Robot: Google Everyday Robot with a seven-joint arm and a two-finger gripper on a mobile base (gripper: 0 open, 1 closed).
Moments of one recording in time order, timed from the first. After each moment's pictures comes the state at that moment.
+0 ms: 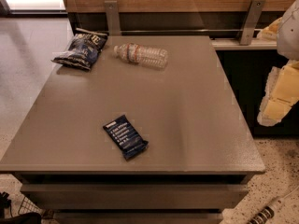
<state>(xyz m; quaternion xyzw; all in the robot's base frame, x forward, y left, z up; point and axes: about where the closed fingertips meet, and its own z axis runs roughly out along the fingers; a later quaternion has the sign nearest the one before) 0.438 -0.215 0.984 -0.60 0.78 -0.04 0.17</state>
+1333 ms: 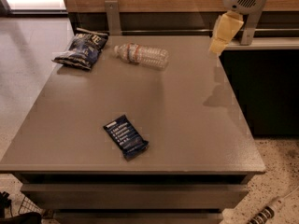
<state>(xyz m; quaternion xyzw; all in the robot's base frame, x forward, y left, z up) 0.630 -0.179 0.998 -0.59 0.76 -0.09 0.26</state>
